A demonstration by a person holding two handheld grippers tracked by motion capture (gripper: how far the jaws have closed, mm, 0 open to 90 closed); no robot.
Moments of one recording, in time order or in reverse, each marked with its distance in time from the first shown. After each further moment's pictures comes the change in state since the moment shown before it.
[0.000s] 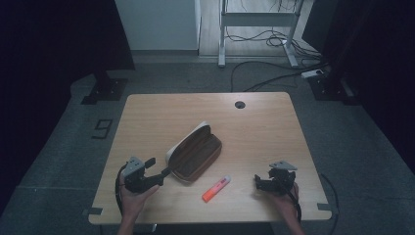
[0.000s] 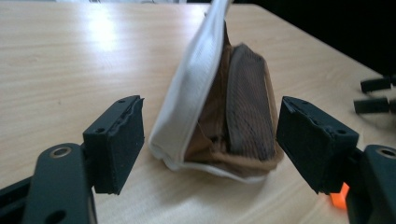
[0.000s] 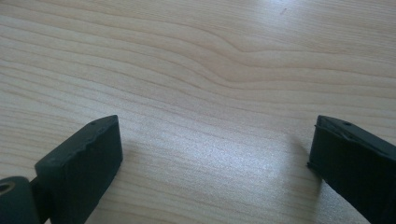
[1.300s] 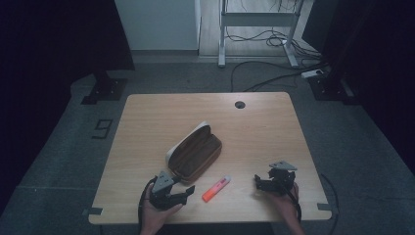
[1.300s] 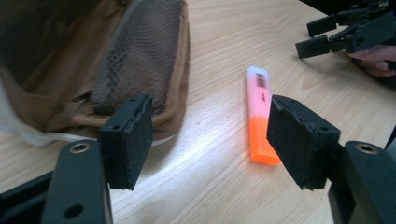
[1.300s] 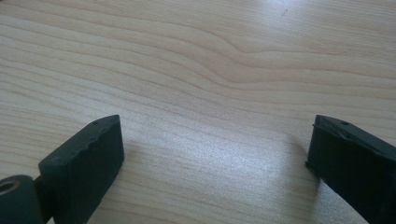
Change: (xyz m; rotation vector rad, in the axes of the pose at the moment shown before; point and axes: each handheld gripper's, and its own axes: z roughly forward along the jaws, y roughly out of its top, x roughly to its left) left arm -0.074 -0.025 0.030 0.121 -0.118 0.085; right arm 0.000 0.000 0.000 -0.002 0.003 -0.002
